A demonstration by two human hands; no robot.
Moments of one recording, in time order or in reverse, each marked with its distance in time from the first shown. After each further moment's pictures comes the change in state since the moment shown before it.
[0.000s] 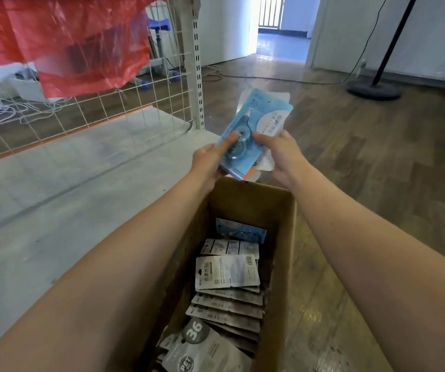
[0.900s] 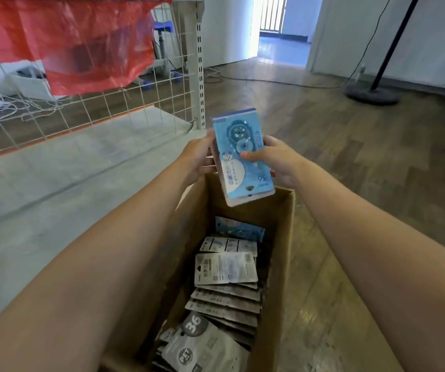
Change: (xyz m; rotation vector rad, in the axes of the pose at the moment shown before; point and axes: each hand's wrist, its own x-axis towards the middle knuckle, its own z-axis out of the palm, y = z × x) left_hand -0.006 0.020 -0.024 0.290 -0.094 0.019; right_hand -0.010 -0.007 -0.001 -0.575 -0.143 0.093
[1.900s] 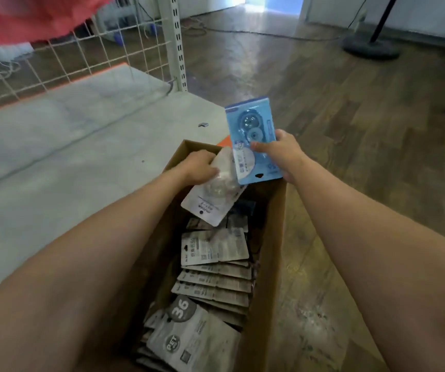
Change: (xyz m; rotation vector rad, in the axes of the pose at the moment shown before) left_hand 0.038 -0.086 0.012 1.088 -0.239 0.096; right_hand 0.033 0.078 -0.022 -0.023 0.279 0.101
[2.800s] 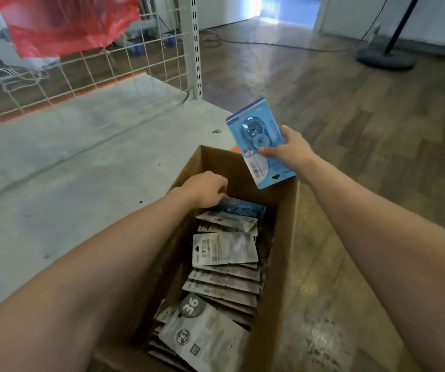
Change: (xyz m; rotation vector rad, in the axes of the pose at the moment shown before) left_hand -0.034 -0.010 0.010 0.341 -0.082 0.110; right_hand -0.015 -0.017 -0.002 -0.200 -0.059 -0.160
